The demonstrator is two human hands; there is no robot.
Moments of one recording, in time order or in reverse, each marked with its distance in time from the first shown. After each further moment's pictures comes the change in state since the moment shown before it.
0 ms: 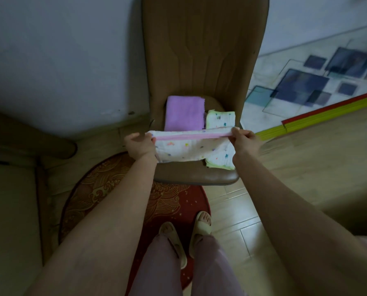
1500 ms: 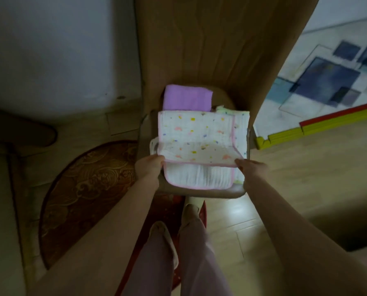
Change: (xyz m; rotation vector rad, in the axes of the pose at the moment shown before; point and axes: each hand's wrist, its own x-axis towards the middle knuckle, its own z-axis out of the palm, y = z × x) left_hand 0.069 -0.069 0.053 0.352 -0.193 -0.321; right_hand 0.108 0.074 0.001 -0.511 0.049 0.184
